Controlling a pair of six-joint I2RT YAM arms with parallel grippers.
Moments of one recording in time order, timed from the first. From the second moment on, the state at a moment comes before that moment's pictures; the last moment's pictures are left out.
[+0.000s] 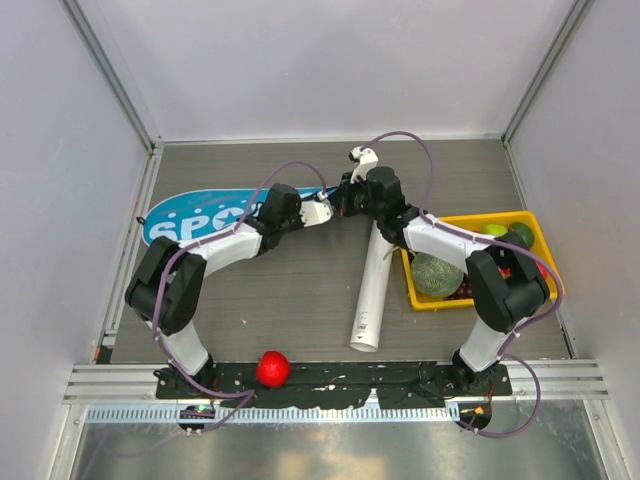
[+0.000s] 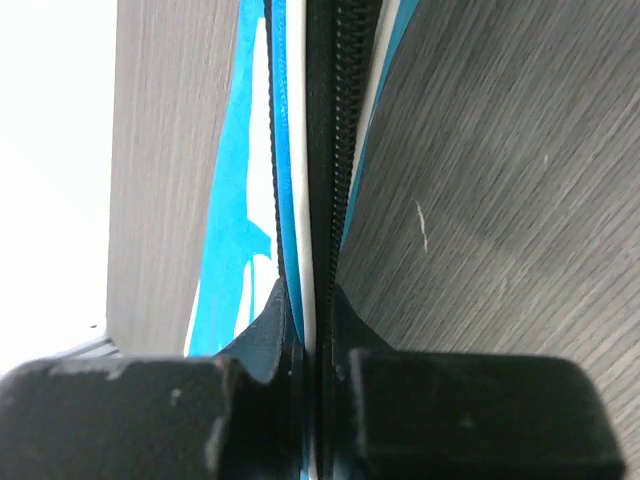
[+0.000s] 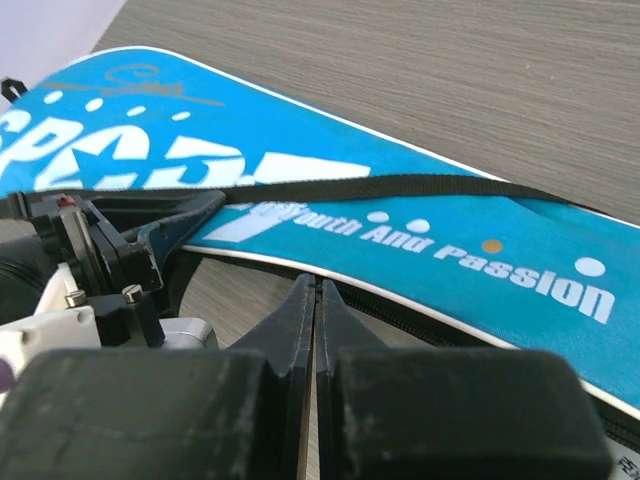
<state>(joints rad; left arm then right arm) -0.55 1.73 1.05 0.00 -0.17 0.87 0.54 1.71 1.09 0.30 -0.16 0.32</state>
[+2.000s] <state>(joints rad) -0.46 1.41 1.19 -0.44 -0.02 0.65 0.17 1.26 0.78 0.34 -0.61 0.61</state>
